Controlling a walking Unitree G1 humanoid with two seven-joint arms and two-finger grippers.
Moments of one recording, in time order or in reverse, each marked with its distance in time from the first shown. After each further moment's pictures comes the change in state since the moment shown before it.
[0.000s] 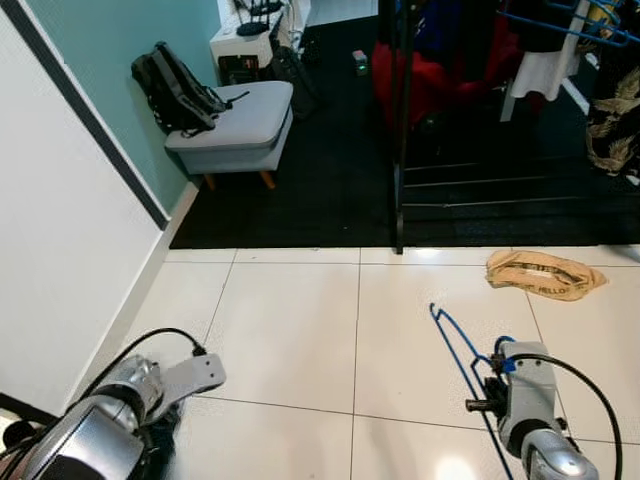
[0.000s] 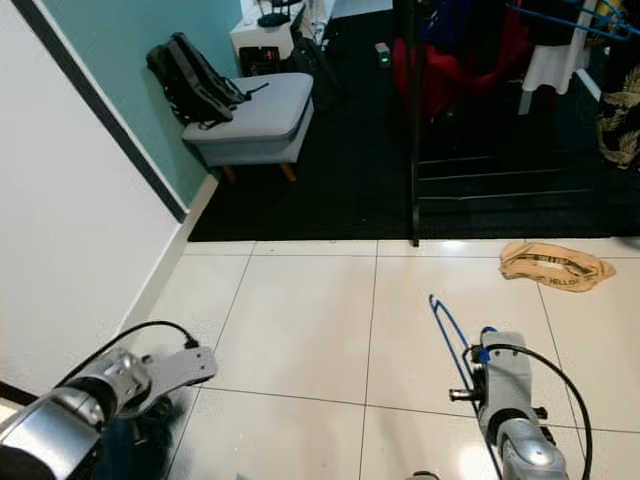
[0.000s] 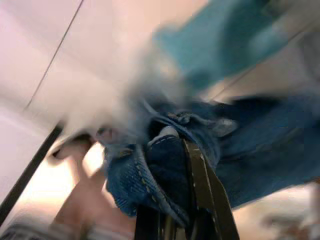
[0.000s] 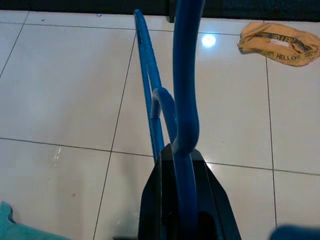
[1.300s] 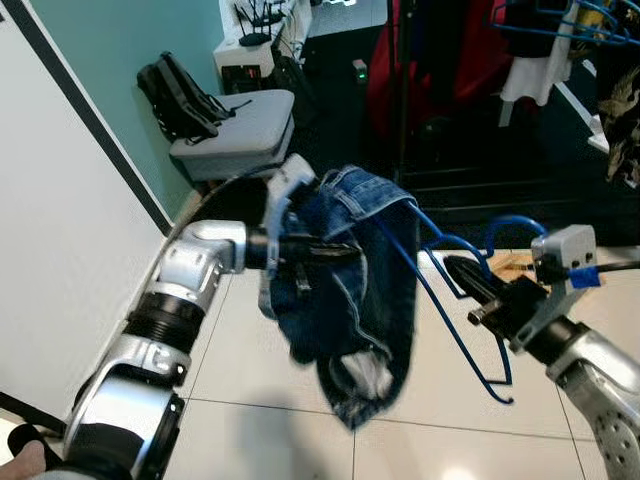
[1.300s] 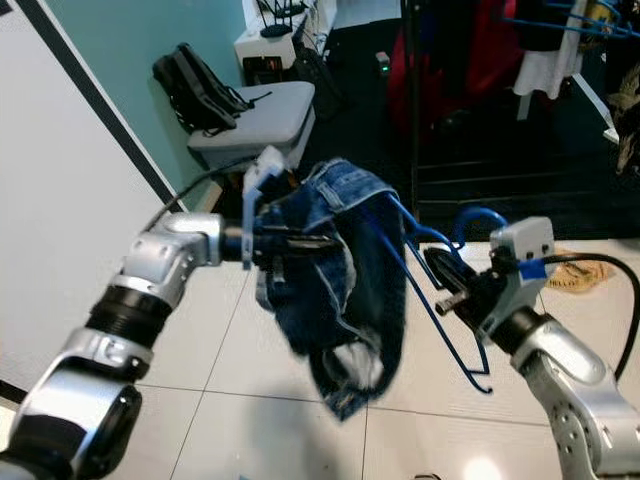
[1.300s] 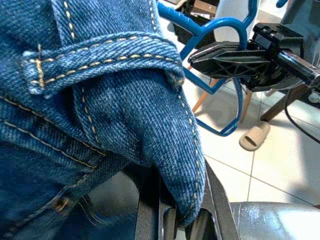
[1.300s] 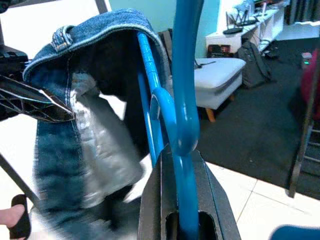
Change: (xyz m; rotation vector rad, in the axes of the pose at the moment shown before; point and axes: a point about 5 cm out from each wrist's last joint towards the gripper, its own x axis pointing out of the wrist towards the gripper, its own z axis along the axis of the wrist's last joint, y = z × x) left arm -0.152 0.005 0.187 0.115 -1.137 -0.361; right arm -0.046 0.020 0.152 0.000 -0.550 0.592
